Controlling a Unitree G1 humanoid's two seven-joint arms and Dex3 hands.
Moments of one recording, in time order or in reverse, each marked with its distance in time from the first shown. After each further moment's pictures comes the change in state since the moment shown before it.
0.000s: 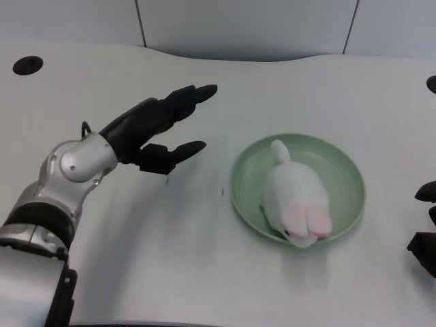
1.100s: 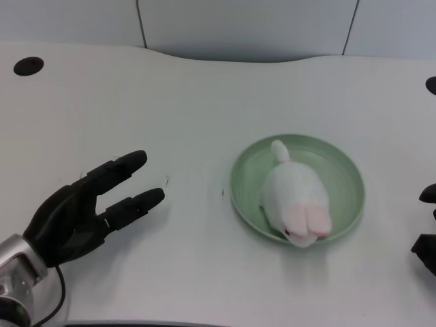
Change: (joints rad) left arm 0.338 0.039 0.433 -0.119 -0.504 0.463 -0.663; right arm -0.008 -0.019 -0.001 0.030 -0.001 0.011 0.013
